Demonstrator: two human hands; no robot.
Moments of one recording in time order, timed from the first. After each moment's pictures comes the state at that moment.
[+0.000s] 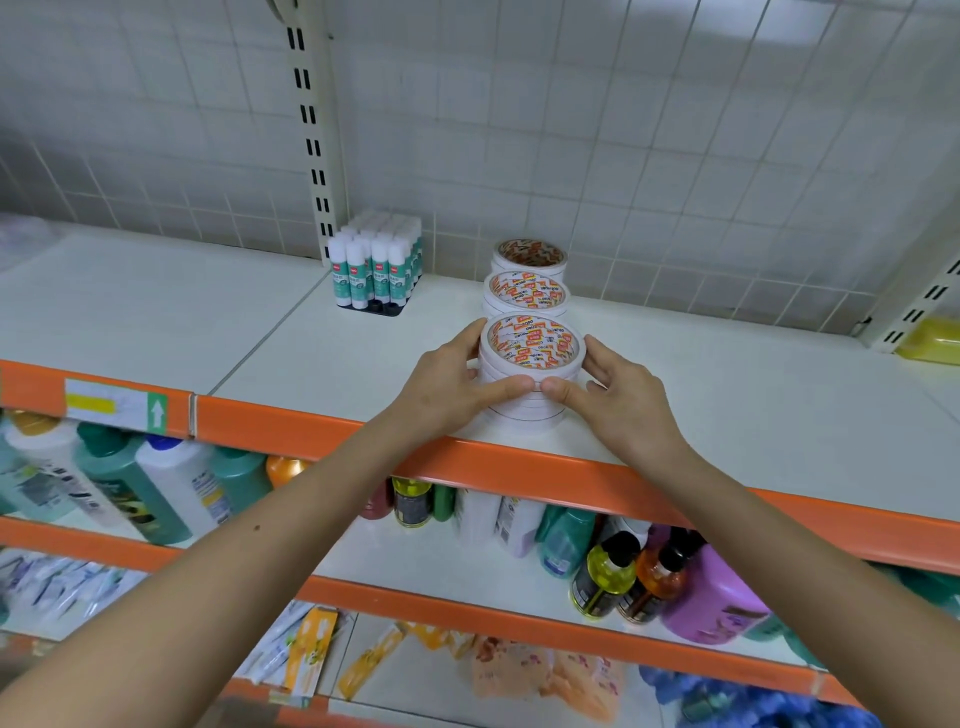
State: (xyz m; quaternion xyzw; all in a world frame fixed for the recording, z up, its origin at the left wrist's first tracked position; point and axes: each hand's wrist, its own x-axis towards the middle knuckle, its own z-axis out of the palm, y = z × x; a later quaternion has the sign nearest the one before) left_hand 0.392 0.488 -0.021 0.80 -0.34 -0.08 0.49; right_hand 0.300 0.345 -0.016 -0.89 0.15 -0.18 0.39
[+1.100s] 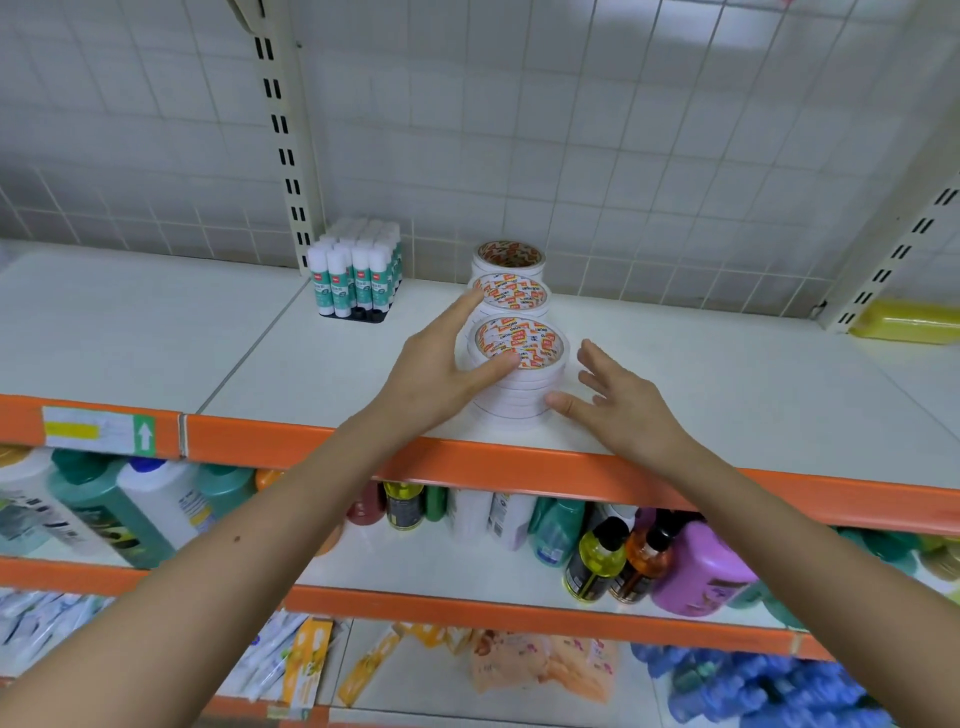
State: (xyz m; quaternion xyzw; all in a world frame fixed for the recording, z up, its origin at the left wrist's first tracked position) left_hand 0.390 0.499 -0.002 0.80 -0.37 -0.02 0.48; right_hand 0.288 0.338 -0.019 -0.89 0.19 -0.12 0.38
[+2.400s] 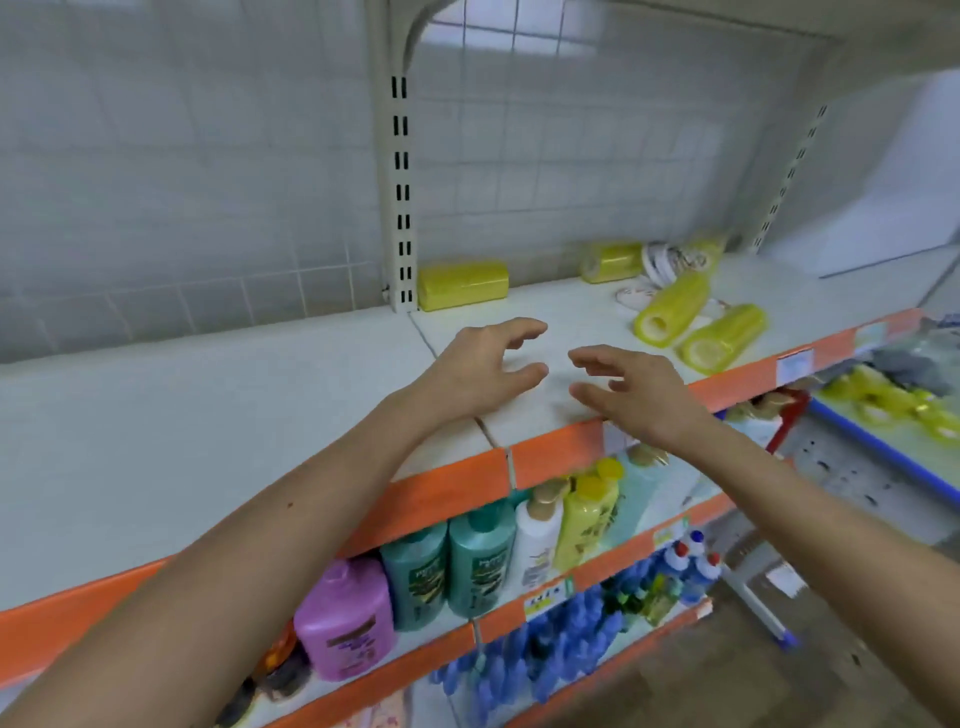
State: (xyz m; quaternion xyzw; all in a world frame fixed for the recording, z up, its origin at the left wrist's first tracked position) left_hand 0.145 0.060 -0.004 0.67 -0.65 -0.12 0.34; right_hand -0.019 -0.016 -0.009 -0.87 0.36 -0.23 0.25
